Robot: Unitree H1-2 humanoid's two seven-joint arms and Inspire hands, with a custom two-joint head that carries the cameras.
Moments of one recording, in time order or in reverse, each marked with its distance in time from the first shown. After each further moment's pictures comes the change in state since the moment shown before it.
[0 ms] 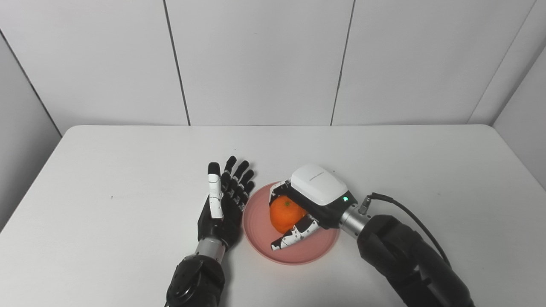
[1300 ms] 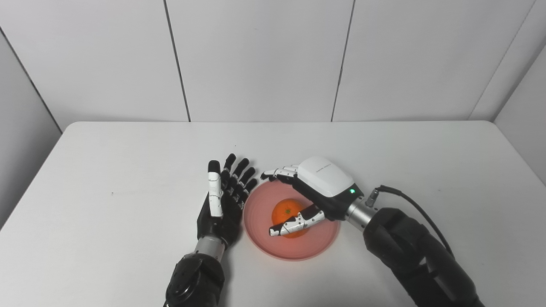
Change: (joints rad) left arm 0.016 0.000 -0.003 -0.021 0.000 0.005 0.002; right arm 0.005 0.002 -0.067 -0.028 0.085 -0.013 -0.008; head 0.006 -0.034
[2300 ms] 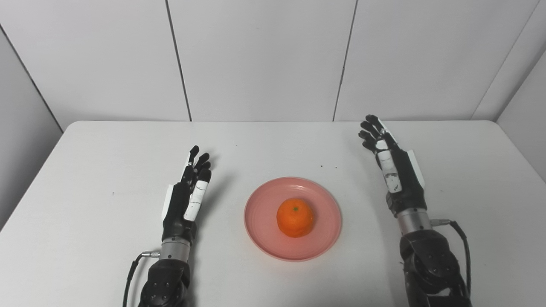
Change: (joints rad) left arm 0.012 0.172 -0.032 0.065 0.403 -0.364 0.076; right arm 0.200 0.262 -0.526 0.066 0.790 0.111 -0.259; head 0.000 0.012
